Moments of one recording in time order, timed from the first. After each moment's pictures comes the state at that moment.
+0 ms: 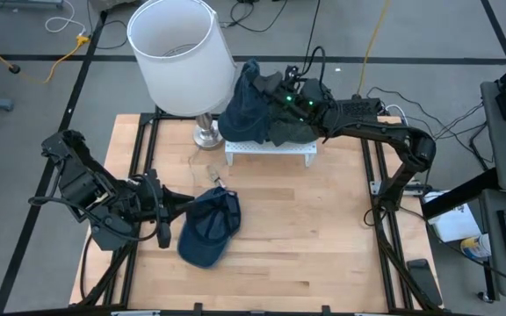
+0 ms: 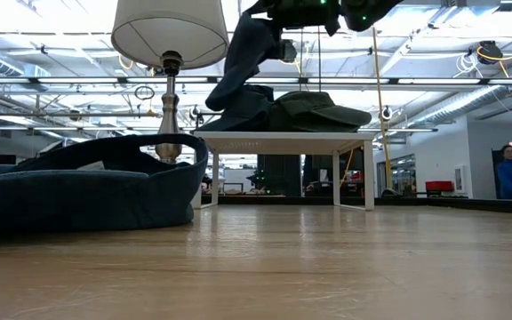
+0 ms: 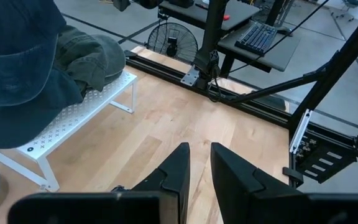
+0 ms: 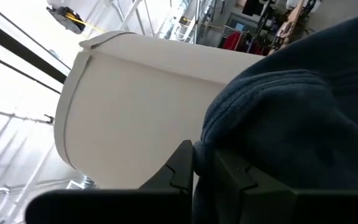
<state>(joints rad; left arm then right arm) -0.78 1.26 1.54 -0.97 -0.94 -0.85 -0.42 1.68 1.39 0.60 0.08 1.21</state>
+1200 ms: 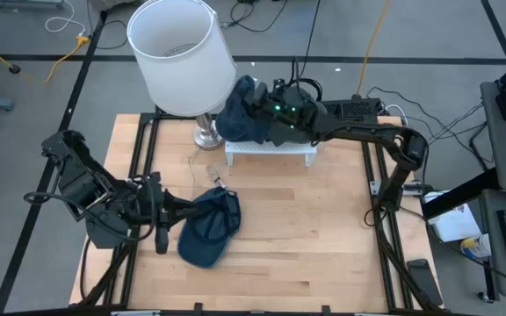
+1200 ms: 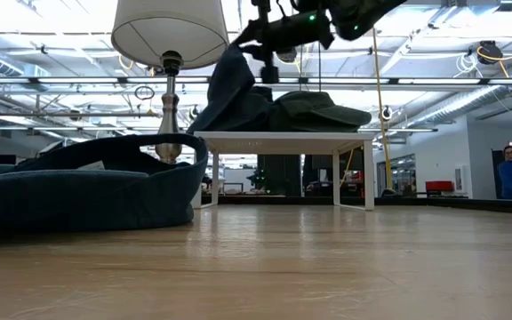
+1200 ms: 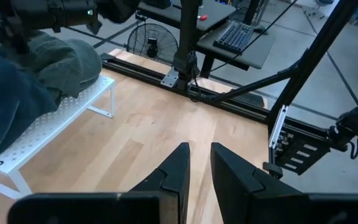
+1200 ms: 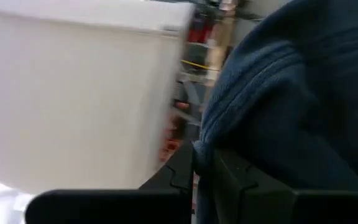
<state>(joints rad) -0.78 1.26 1.54 -0.86 -0.88 -0.74 -0.40 1.75 1.39 0.41 0.10 1.29</state>
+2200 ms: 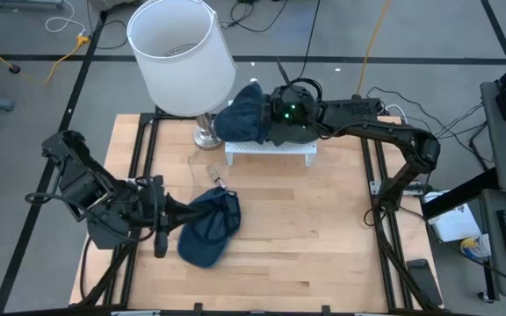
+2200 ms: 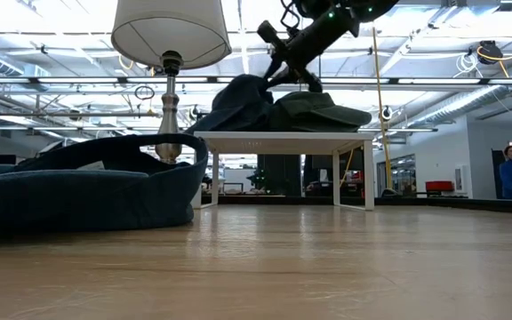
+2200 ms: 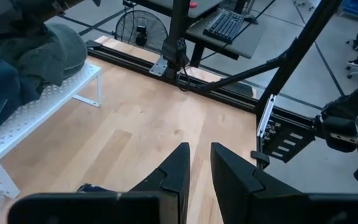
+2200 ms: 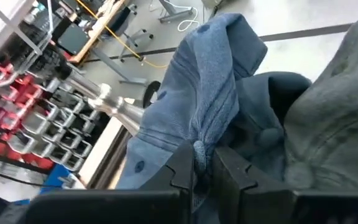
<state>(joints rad) -0.78 1.26 1.54 -0.86 -0.81 -0.75 -0.42 1.64 1.39 -0.17 0.19 0.80</state>
